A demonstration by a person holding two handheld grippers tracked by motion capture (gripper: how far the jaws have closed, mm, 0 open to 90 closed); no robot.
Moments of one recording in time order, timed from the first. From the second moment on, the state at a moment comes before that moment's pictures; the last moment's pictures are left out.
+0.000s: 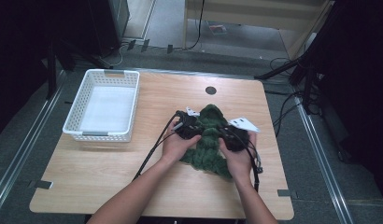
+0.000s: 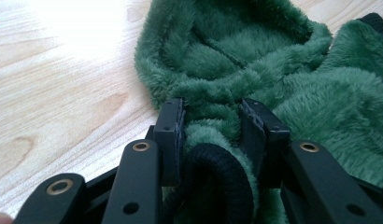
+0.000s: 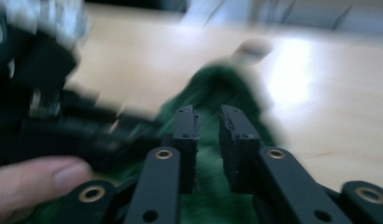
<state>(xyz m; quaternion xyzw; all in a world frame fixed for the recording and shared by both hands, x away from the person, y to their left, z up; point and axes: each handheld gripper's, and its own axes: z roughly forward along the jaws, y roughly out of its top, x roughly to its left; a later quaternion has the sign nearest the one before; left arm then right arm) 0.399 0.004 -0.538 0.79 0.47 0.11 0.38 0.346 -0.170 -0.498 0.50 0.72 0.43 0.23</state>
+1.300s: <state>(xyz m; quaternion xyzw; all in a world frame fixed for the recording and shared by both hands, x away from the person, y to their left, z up) 0.339 0.047 -0.521 0.77 0.46 0.19 0.39 0.340 -0.155 -0.518 0.47 0.78 0.38 0.16</state>
